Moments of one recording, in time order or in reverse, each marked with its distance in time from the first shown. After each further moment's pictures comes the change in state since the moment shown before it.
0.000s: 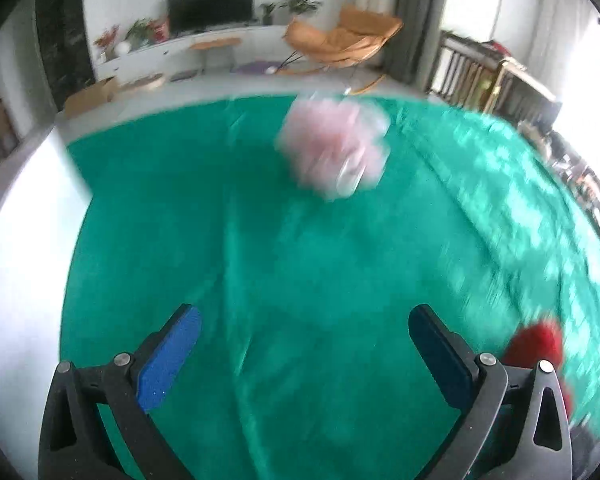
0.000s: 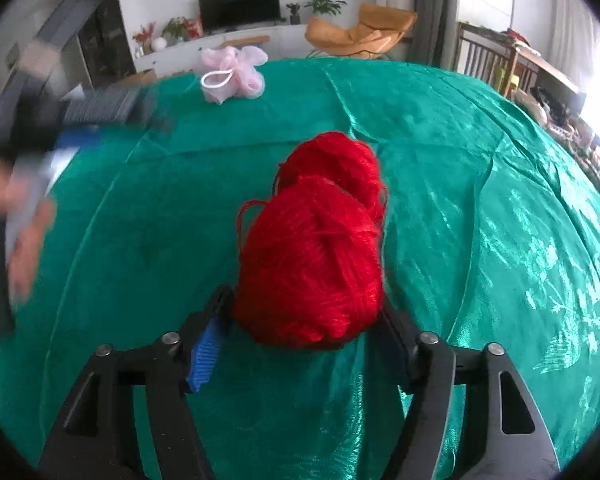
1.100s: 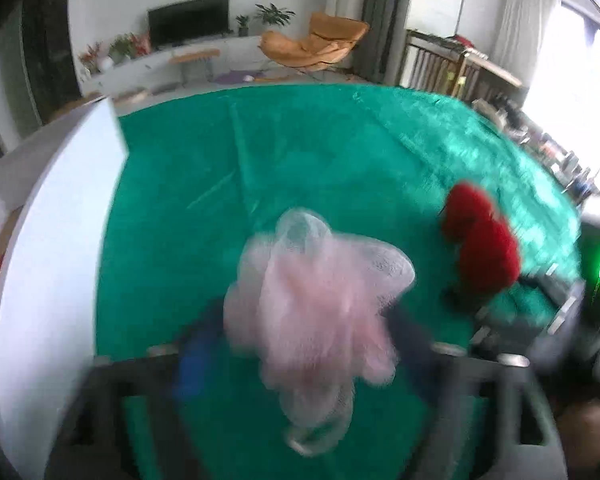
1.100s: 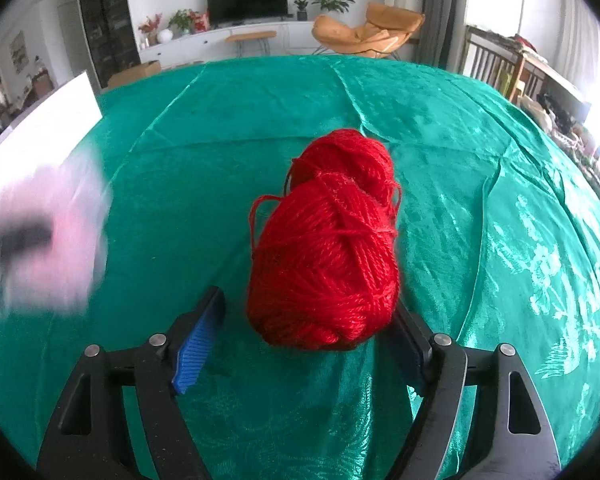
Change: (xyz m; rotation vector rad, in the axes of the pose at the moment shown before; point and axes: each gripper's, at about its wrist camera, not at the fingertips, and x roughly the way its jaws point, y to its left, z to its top) left arm -0.108 0.025 -0.141 0.082 -0.041 -0.017; right arm 0.001 0.005 -0.002 -0.025 0.010 0.008
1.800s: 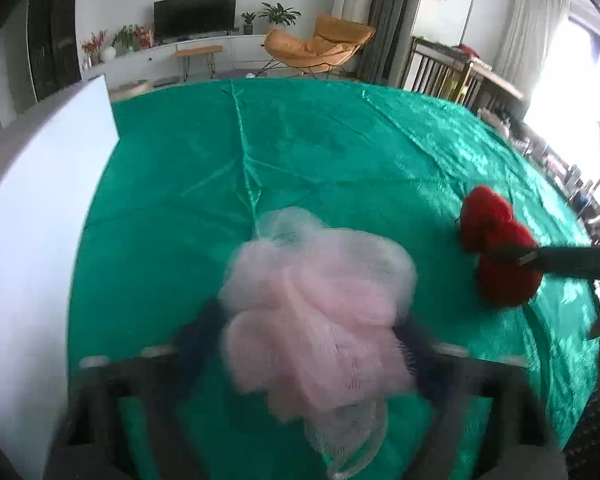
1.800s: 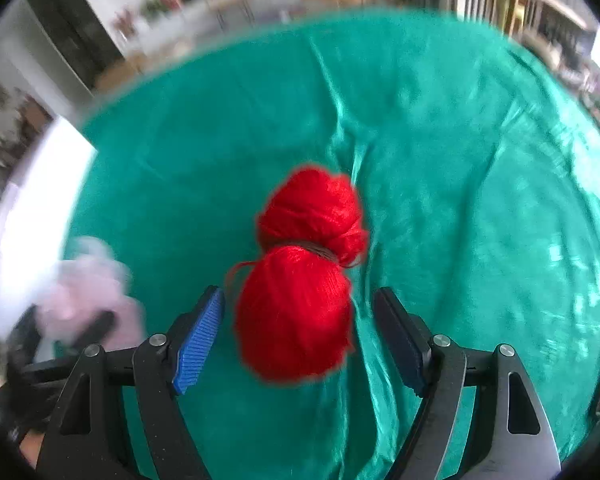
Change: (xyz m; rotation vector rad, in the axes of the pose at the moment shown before) left arm 0.027 0.014 0.013 -0.062 -0.003 -0.091; right arm 0.012 -0.036 0.054 0.190 0.264 0.100
